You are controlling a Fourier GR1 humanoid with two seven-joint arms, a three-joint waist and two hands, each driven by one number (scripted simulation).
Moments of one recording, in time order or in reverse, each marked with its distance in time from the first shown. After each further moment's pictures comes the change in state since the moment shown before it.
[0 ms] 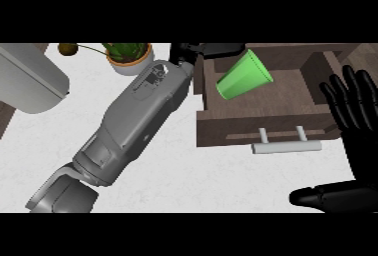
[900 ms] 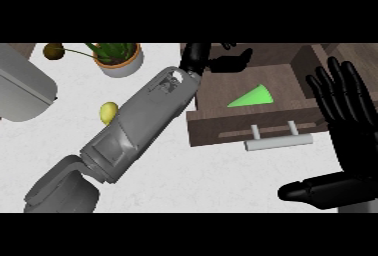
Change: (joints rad) left arm -0.072 0.000 -0.318 0.175 0.118 0.091 0.012; right arm -0.063 0.019 0.033 0.036 0.001 0.001 -0.009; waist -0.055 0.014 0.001
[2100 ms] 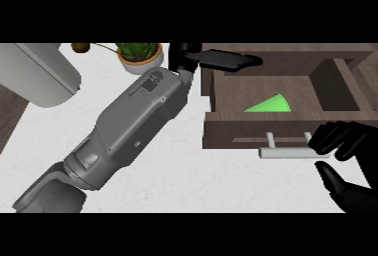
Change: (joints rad) left arm 0.119 0.059 0.110 -0.280 0.213 -0.047 -0.107; right arm 0.099 -0.099 -0.046 -0.087 -0.115 0.145 0.025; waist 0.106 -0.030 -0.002
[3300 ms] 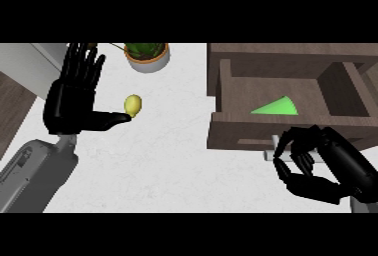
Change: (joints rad) left arm 0.760 0.424 0.125 -0.739 0.060 -0.131 0.101; right arm -0.006 -0.140 0.203 0.175 0.638 0.031 -0.183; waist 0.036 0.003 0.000
